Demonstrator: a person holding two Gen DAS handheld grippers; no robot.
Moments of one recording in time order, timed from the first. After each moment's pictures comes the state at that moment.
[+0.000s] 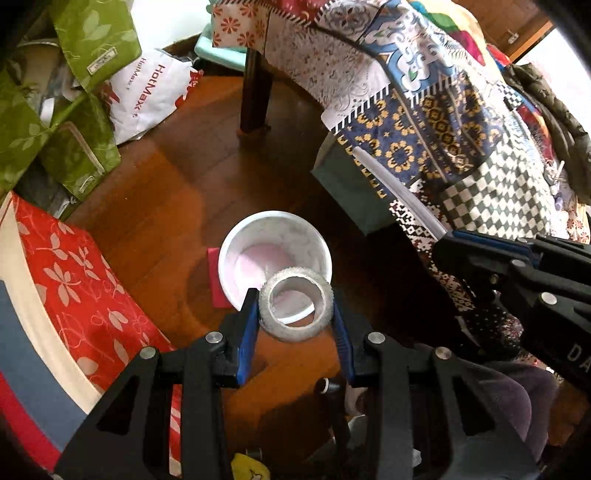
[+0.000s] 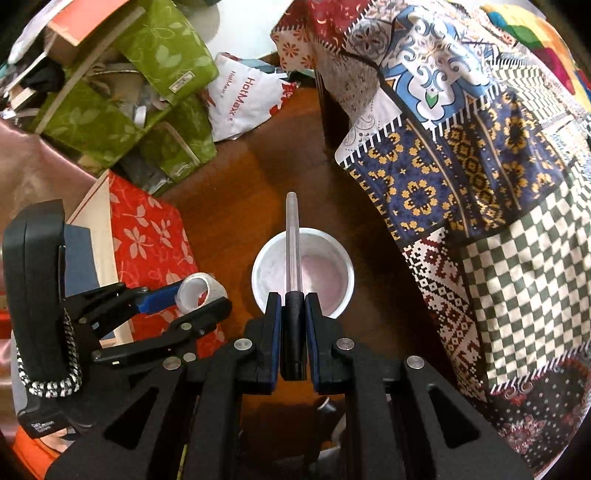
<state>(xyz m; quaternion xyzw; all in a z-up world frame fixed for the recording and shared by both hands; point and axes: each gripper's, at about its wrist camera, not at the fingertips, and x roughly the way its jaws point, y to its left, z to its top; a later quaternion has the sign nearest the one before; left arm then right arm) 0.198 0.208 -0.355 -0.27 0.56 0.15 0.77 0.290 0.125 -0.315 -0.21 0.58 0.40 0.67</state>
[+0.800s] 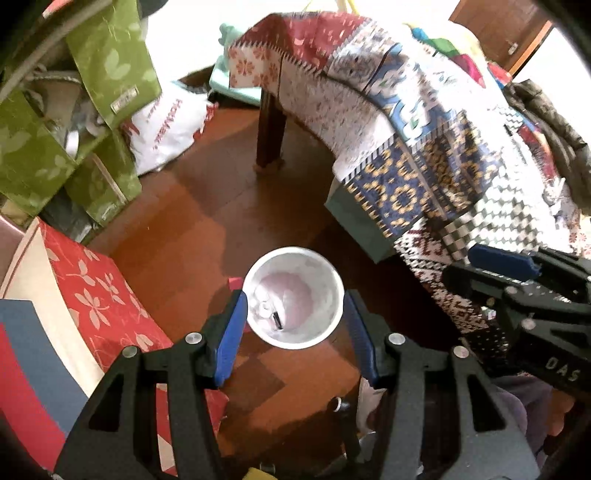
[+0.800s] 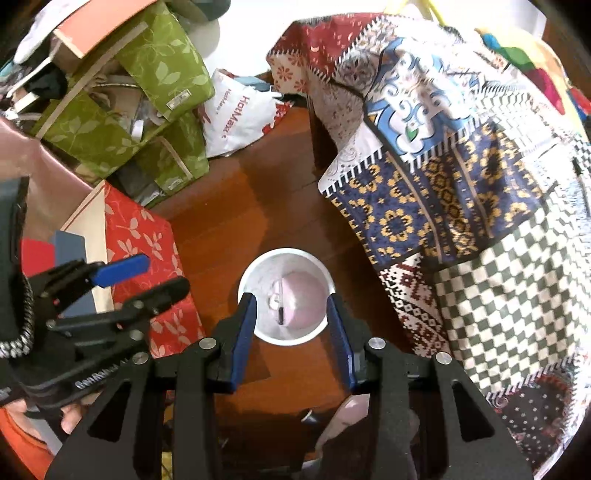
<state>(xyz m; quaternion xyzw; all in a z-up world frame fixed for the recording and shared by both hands) 0.190 0.223 -0.301 -0.24 0.53 0.19 0.79 0.294 0.113 -0.284 -0.22 0.55 0.41 0.70</state>
